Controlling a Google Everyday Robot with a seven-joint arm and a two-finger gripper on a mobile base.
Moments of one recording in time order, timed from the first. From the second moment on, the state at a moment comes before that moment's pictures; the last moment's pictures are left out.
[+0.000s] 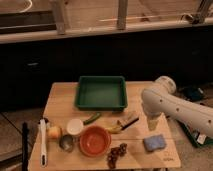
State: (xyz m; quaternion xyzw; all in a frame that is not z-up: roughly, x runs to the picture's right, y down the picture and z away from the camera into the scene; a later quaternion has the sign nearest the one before) arm 0.235 0.164 0.722 -0.26 0.02 -0.09 0.96
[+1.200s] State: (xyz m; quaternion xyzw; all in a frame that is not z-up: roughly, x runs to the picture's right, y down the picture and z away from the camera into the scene) arm 0.271 0.251 0.759 -0.30 -0.05 -0.13 0.94
